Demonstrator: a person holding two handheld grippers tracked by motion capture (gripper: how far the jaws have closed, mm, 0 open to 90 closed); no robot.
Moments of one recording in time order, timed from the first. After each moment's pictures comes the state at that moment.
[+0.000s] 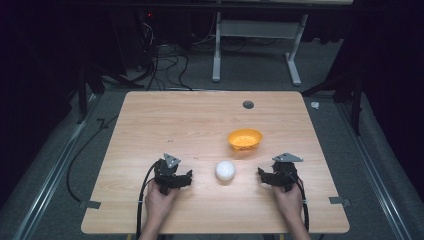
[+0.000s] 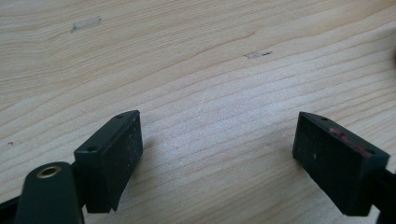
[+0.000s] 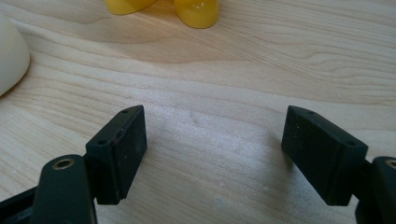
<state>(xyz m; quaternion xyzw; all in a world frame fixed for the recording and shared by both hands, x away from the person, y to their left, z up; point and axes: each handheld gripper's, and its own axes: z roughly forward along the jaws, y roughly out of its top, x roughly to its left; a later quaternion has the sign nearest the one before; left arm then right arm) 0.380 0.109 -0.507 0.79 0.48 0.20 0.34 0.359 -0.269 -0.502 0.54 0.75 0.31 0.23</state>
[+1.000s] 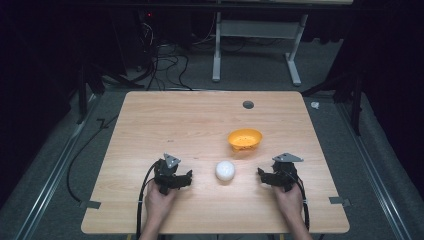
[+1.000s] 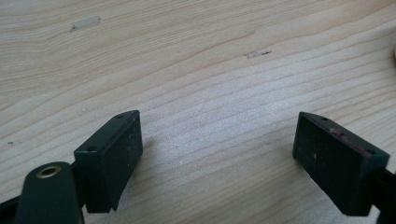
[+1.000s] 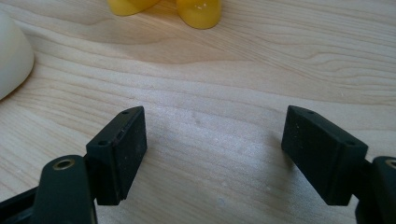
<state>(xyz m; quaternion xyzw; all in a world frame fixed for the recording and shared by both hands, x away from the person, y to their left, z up) 0.379 0.109 -0.507 0.79 0.47 0.20 0.34 0.359 -0.269 -0.502 0.54 0.75 0.32 0.23</state>
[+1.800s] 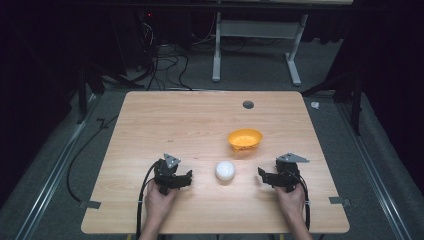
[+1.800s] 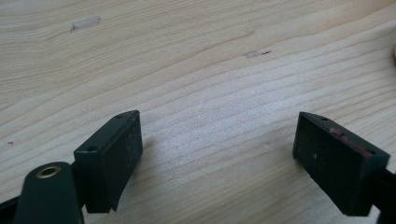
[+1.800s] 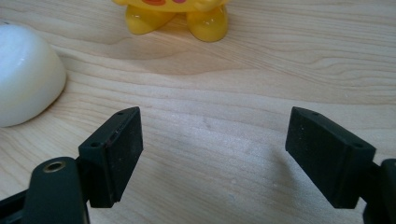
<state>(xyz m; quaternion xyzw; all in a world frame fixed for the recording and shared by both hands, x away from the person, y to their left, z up) 0.380 0.109 -0.507 0.79 0.47 0.20 0.34 0.353 -0.275 -0.495 0.54 0.74 0.36 0.20</state>
